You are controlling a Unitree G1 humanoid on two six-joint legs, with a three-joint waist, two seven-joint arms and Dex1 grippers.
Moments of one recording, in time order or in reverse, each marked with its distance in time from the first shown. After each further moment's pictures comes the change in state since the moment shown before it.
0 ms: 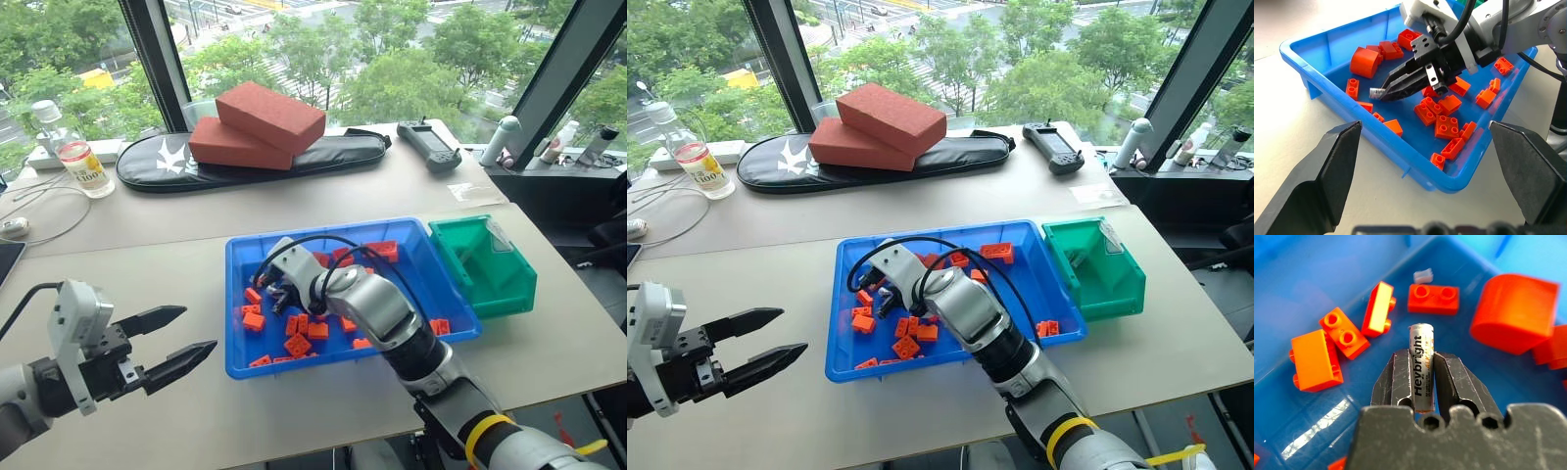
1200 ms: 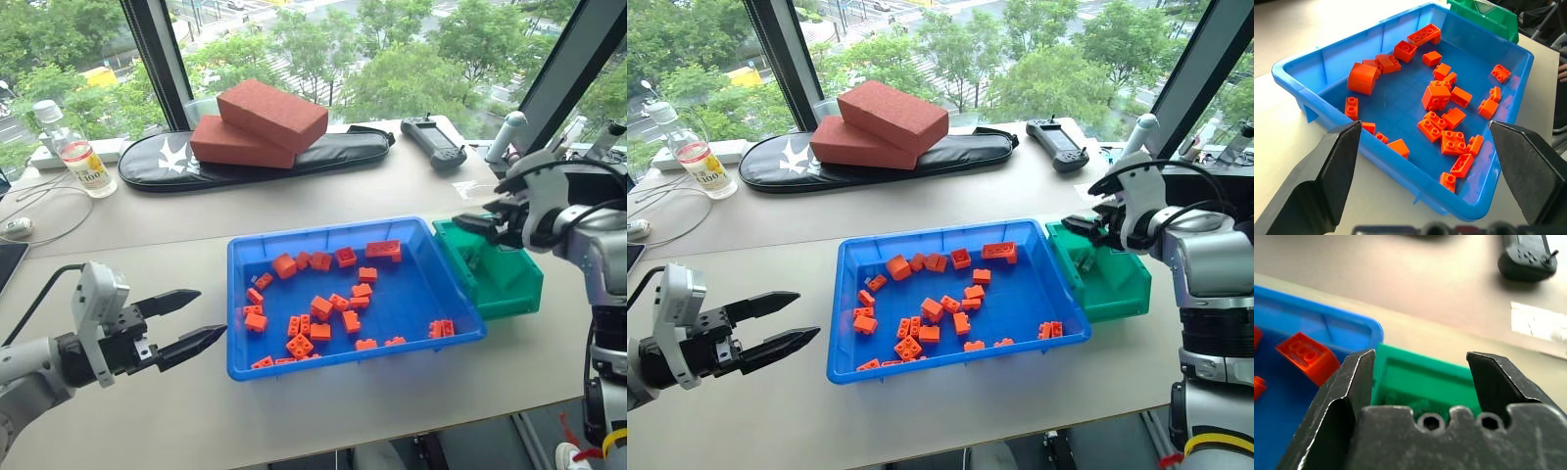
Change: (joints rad) left arm -0.181 0.003 -0.171 0.113 0.106 -0.023 -0.084; right arm 0.098 -0.672 -0.498 0.188 0.147 -0.311 0.277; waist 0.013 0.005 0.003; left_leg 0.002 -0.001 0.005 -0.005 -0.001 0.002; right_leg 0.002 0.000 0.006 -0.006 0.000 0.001
